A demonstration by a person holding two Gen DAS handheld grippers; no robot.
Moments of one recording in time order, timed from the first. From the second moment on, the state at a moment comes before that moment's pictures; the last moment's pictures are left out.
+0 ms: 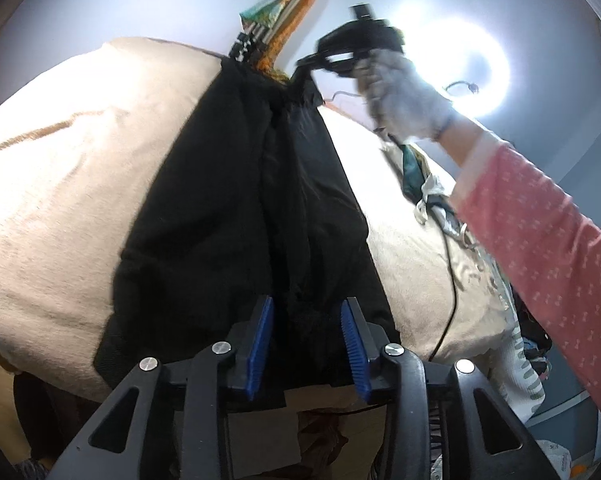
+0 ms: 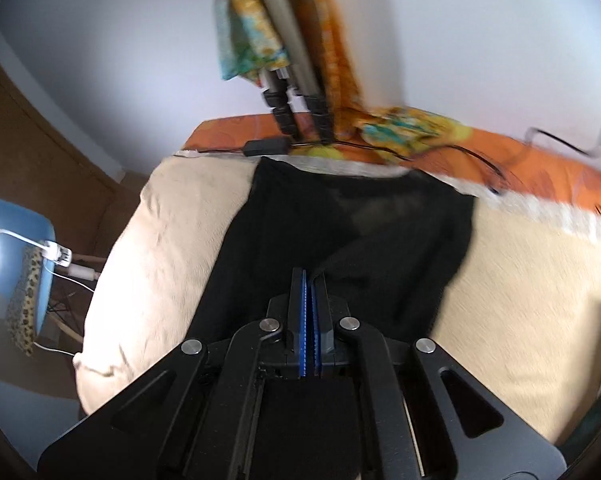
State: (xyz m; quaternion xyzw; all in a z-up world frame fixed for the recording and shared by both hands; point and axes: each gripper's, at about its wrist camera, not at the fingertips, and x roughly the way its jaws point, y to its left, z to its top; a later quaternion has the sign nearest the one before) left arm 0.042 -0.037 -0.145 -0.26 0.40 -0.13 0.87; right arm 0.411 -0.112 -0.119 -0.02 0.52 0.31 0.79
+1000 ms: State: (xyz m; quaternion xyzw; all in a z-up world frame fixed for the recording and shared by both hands) left arm 0.041 0.013 -0.169 -0.24 0.40 -0.01 0.88; right arm 0.455 0.037 -0.189 -0.16 0.54 0.28 0.78
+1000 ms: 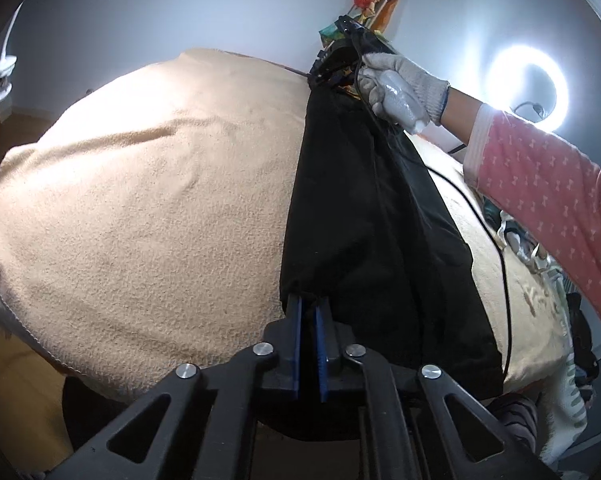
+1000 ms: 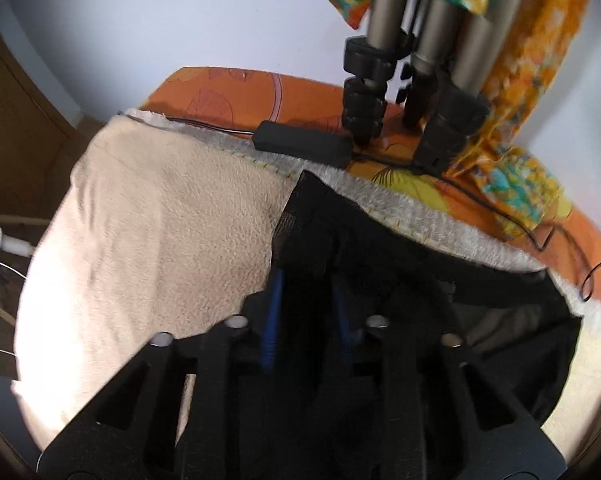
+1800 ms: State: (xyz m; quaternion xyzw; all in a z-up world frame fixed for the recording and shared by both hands) left arm 0.025 0.023 -0.172 -0.28 0.38 0.00 0.88; right arm 0.456 0.060 -0.160 -0.11 0.53 0.33 0.77
